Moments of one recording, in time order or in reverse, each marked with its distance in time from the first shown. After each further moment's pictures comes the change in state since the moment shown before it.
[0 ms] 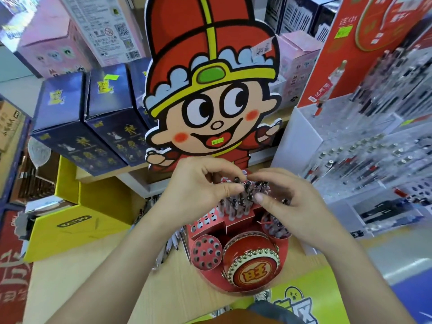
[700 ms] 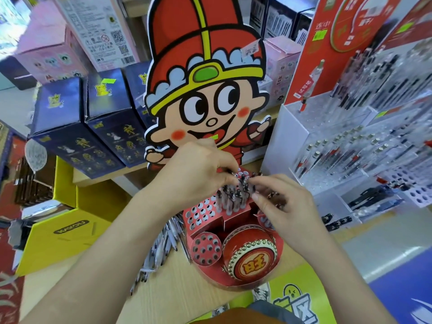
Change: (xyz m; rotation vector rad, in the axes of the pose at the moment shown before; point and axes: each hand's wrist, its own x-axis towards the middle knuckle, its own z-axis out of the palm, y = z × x) left_hand 0.010 0.008 -0.015 0.524 -0.086 0.311; right_hand -0.031 -0.008 0.020 -0.105 0.221 -0.006
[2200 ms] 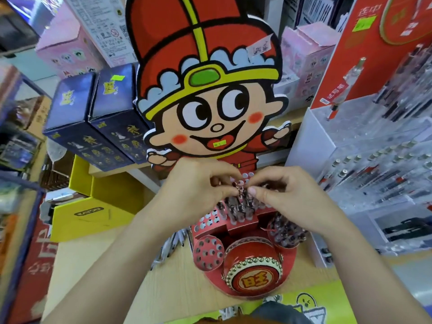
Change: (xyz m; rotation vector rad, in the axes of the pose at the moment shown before) left_hand -0.002 0.005 0.016 -0.107 0.028 -0.283; right_hand 0.074 0.008 -0.018 0.159 -0.437 0.061
